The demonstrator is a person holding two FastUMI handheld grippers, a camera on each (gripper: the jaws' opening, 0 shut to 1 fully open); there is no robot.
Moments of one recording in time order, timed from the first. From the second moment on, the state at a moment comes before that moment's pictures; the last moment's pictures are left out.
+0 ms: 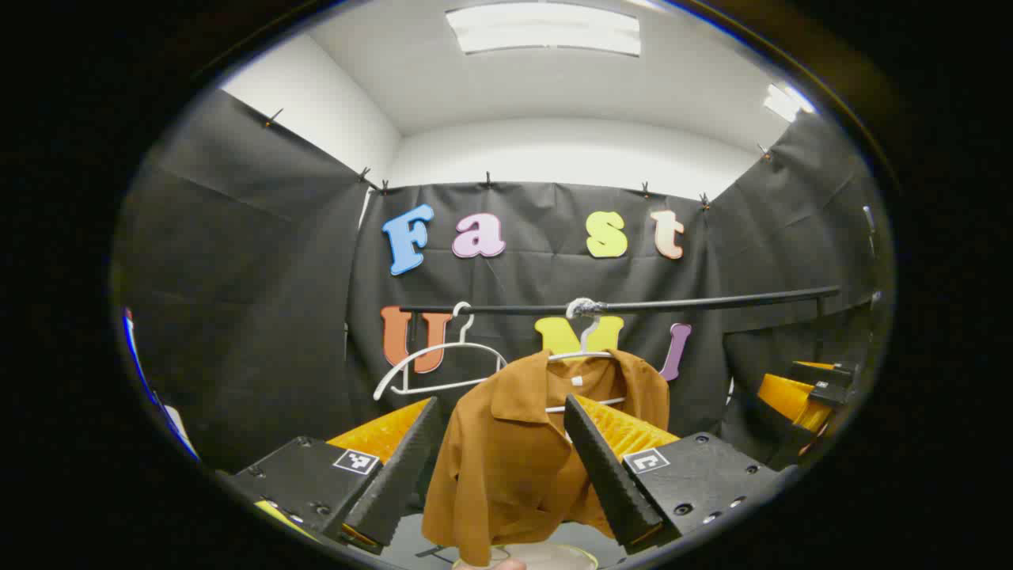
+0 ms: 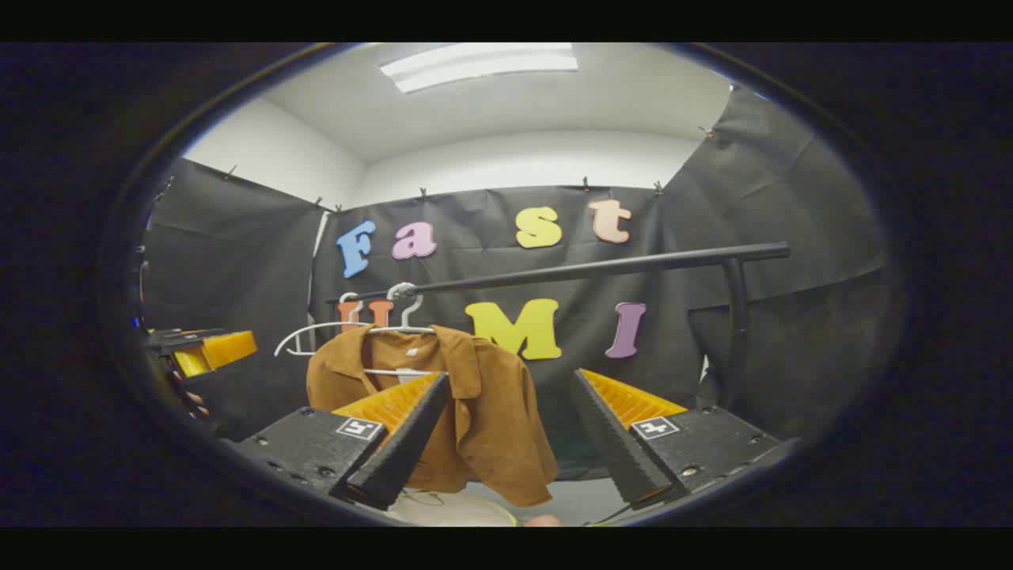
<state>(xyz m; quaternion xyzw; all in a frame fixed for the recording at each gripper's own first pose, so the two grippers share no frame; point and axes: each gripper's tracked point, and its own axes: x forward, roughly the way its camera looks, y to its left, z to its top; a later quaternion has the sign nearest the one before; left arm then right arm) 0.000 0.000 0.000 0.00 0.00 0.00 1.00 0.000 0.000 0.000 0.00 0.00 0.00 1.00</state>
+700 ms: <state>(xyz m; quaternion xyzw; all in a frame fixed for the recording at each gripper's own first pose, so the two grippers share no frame) -0.005 0.011 -0.008 0.01 0.00 -0.02 1.00 -0.009 0.014 -0.009 -0.01 0.01 -0.03 1.00</state>
